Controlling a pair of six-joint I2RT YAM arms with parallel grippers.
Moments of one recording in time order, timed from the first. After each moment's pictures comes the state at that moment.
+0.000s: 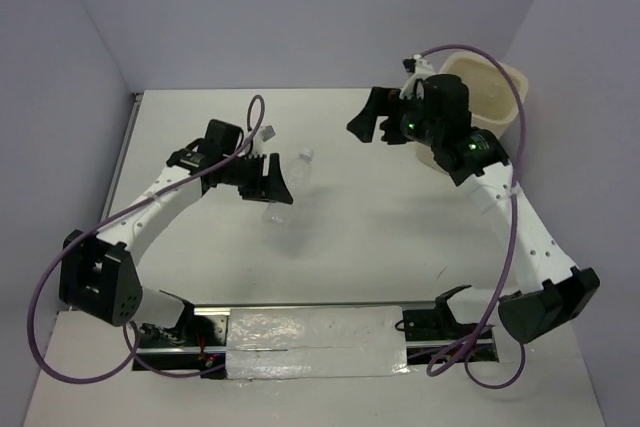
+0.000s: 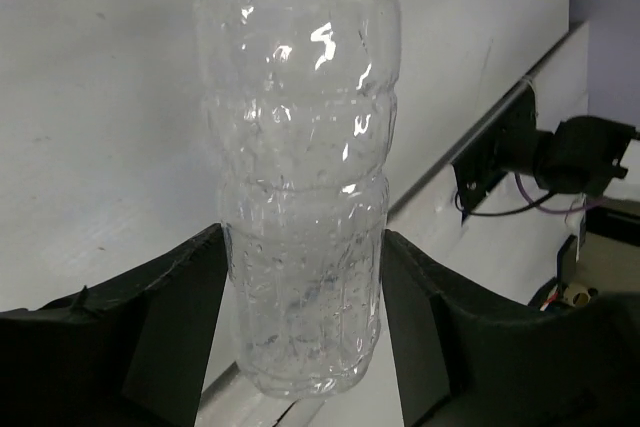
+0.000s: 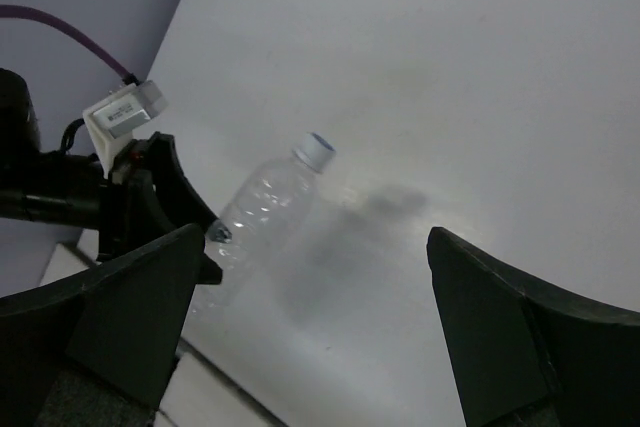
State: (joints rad) left arm -0.35 1.43 1.15 -0.61 0.61 -0.34; right arm 0.36 1.24 1.44 -0.56 -0.23 0.38
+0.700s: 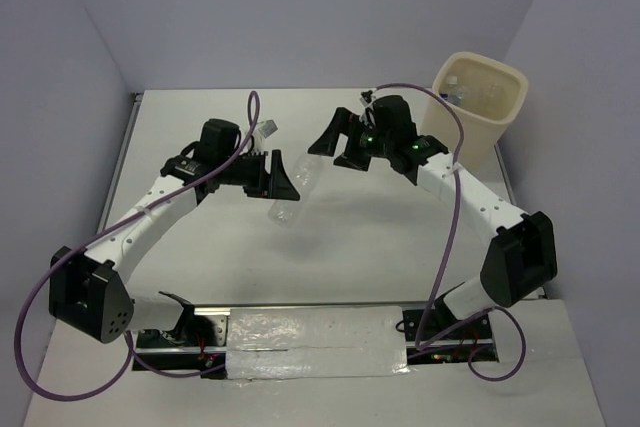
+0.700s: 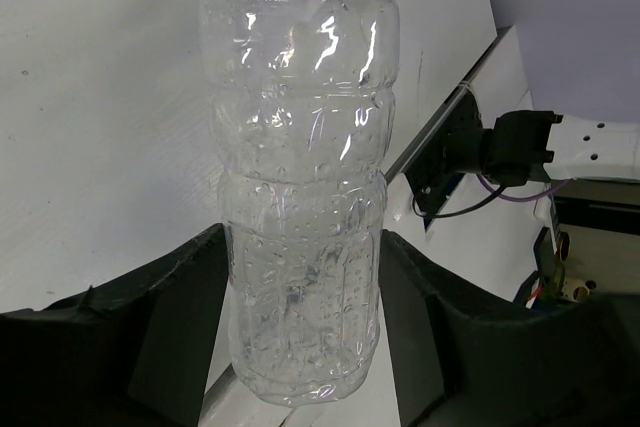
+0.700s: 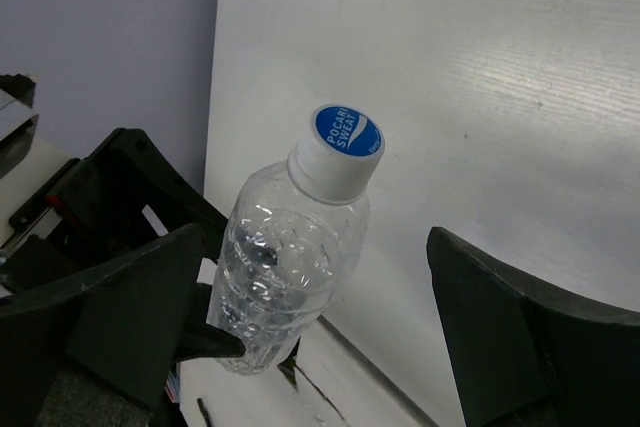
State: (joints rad) left arm -0.40 1.32 1.10 -0.51 0.68 -0.40; right arm 0.47 1.45 1.23 -0.30 -0.41 0.78
